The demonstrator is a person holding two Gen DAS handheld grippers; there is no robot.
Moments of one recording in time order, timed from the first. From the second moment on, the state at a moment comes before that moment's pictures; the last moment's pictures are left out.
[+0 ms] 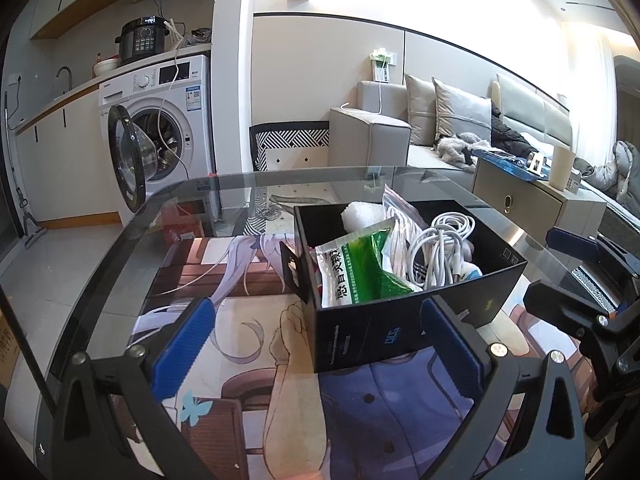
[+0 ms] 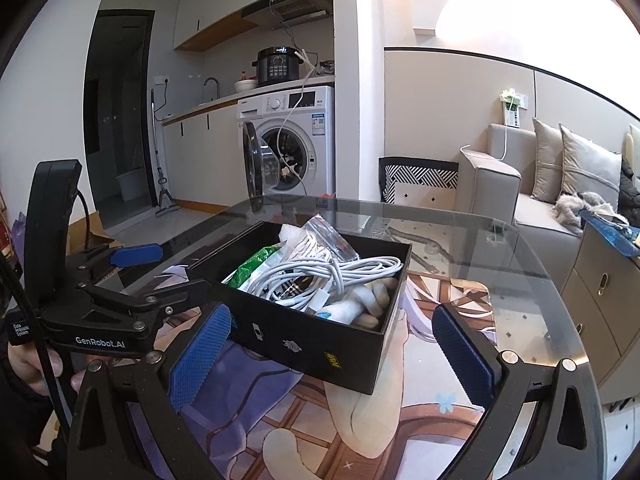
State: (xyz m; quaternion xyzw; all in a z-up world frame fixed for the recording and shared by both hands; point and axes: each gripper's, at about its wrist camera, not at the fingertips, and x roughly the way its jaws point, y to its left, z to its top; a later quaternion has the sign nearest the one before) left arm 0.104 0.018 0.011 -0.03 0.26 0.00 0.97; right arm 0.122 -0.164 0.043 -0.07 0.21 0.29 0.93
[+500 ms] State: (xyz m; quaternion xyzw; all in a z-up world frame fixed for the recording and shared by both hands) left arm 0.098 0.020 0.012 -0.03 0.24 0.01 0.97; right arm 0.117 -0.165 0.044 -0.07 0.20 0.29 0.93
